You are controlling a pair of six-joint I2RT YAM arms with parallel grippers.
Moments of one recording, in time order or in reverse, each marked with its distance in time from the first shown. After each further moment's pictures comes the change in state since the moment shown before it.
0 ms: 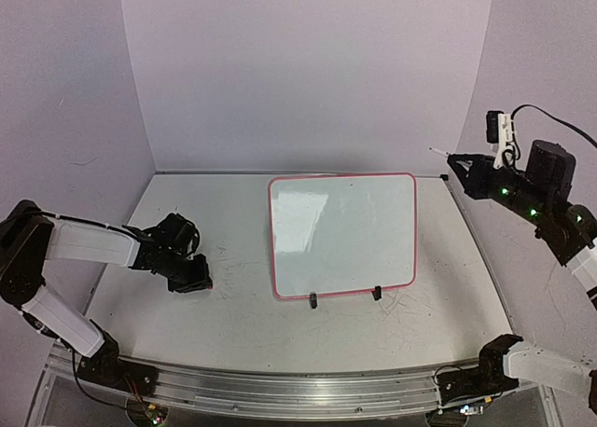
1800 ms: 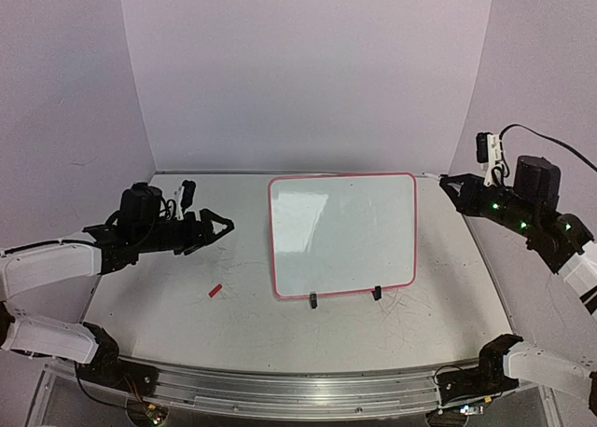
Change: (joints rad) left arm 0.016 -0.342 -0.020 0.312 0.236 0.053; right arm 0.010 -0.010 -0.097 -0.035 -0.012 0.099
